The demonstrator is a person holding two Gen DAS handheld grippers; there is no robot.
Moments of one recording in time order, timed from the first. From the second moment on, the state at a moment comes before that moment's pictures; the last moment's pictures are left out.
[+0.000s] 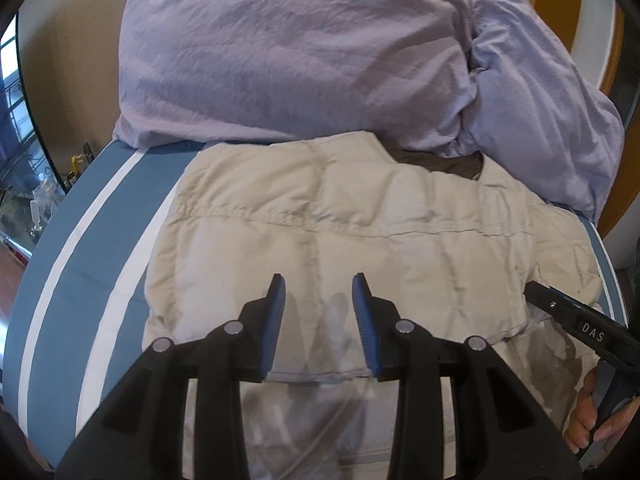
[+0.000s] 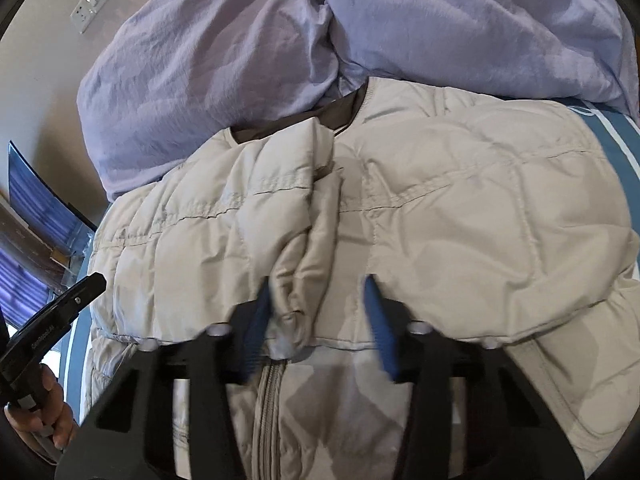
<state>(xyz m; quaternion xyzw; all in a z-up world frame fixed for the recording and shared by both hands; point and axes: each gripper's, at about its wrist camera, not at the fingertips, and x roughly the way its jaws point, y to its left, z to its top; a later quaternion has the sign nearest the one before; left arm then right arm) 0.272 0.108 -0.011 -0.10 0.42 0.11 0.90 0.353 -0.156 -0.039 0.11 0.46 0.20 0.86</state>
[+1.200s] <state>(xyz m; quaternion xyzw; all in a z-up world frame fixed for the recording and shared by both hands) 0.196 0.128 -0.011 -0.09 0.41 0.14 0.90 0.321 -0.192 -0.016 0.09 0.44 0.18 0.88</state>
